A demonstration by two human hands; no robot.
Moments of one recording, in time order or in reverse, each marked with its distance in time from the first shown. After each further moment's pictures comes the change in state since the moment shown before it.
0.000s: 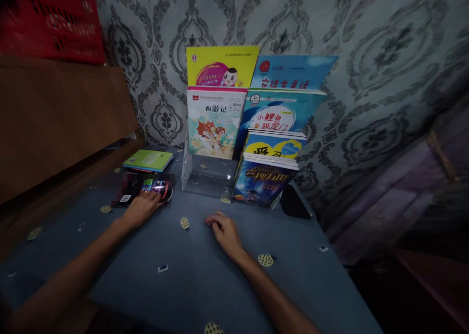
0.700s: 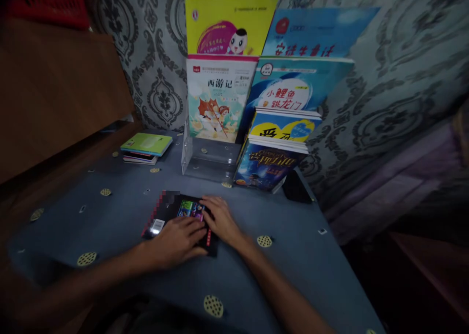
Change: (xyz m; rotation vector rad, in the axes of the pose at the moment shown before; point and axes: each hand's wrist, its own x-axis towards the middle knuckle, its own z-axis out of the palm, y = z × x) left_hand -0.044 0.143 -0.045 -0.392 0.104 0.472; right_hand -0.007 -0.001 0.008 -0.290 -0.112 -0.180
